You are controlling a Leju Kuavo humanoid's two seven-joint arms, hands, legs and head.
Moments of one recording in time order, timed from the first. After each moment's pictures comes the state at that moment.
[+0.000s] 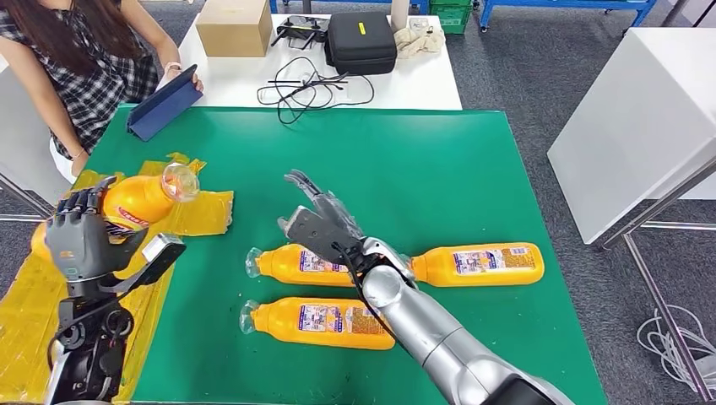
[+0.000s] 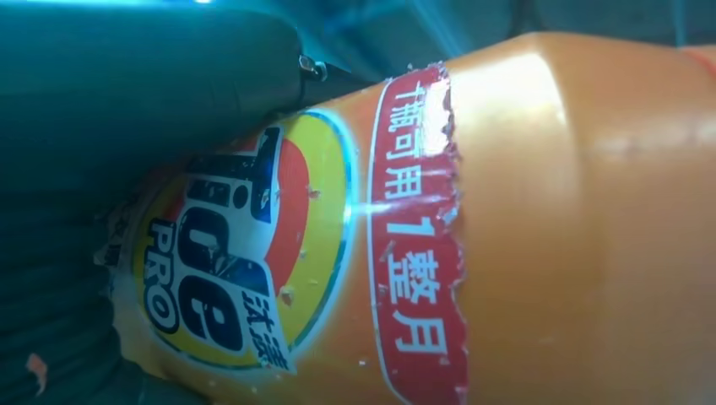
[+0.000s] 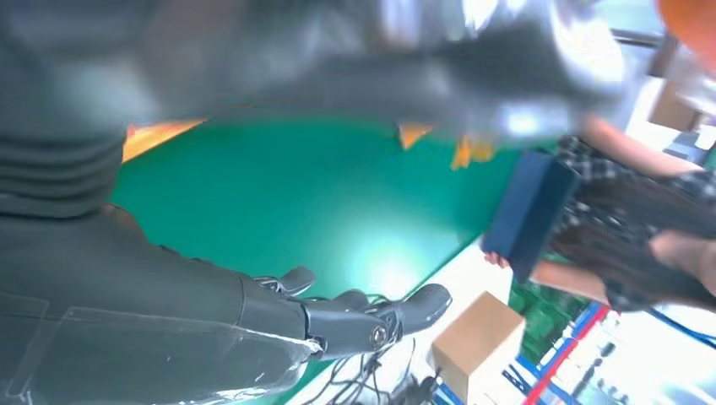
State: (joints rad) left arm -0.23 0.02 0.33 -1.13 -1.31 0.66 -0.45; right arm -0.59 0.22 0.63 -0.76 0.36 0.01 -0.38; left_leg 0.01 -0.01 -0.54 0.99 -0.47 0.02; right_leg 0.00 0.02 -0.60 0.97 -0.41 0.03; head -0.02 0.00
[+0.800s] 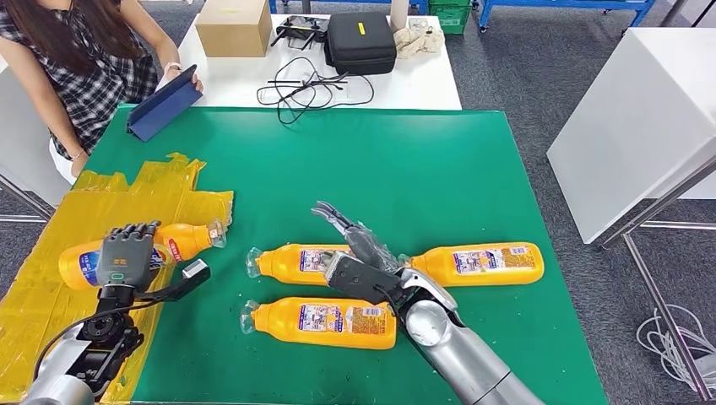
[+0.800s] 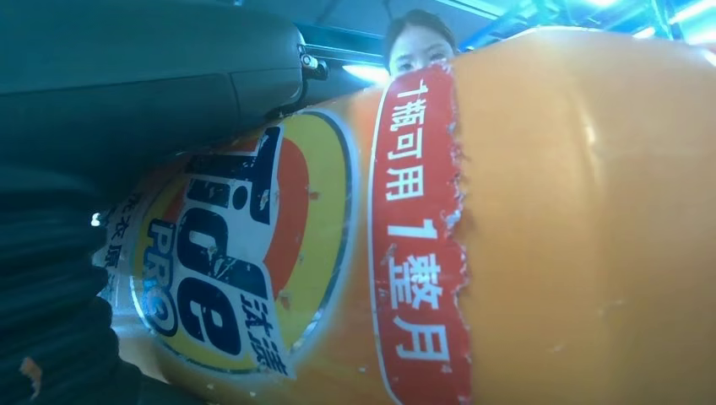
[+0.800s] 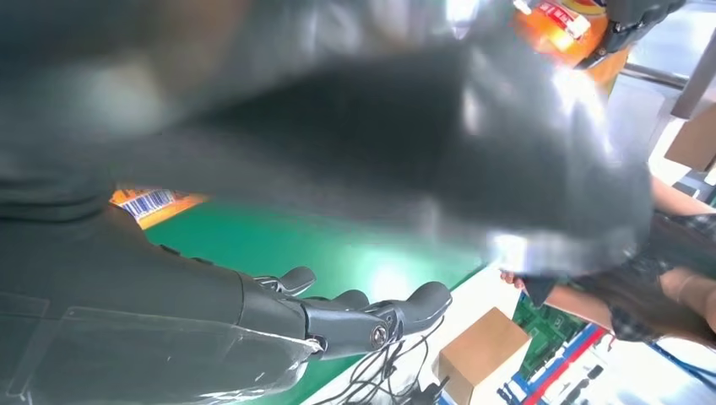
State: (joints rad) left arm -0.39 0.25 -0.09 -0.52 -1.57 0.66 0.04; right arm -0.38 0.03 0.62 -1.11 0.44 0.15 -0.34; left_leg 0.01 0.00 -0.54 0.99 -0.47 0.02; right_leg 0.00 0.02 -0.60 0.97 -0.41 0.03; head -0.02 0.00
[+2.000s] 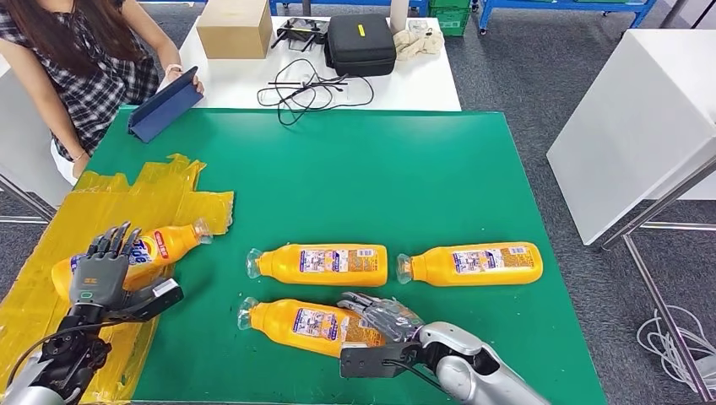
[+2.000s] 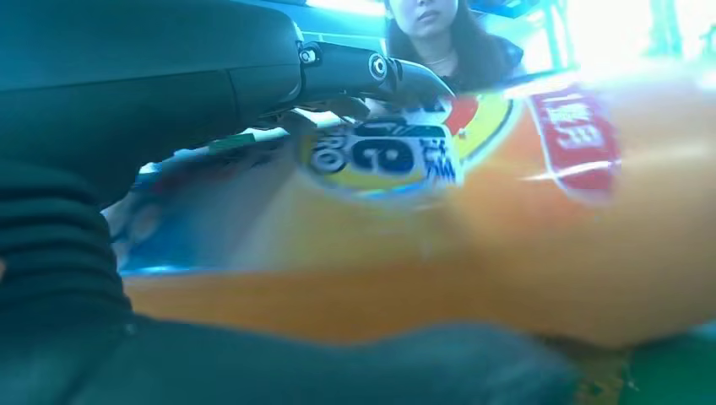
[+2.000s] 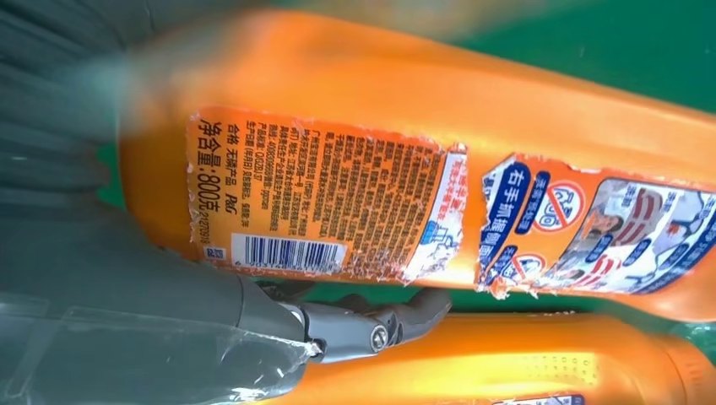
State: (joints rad) left arm -0.36 0.32 0.05 -0.41 -1.33 0.66 -0.32; right arm -0.28 -0.22 0.83 -1.17 0.62 0.29 -0.18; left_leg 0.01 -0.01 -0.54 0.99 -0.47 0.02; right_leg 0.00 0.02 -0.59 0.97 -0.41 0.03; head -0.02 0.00
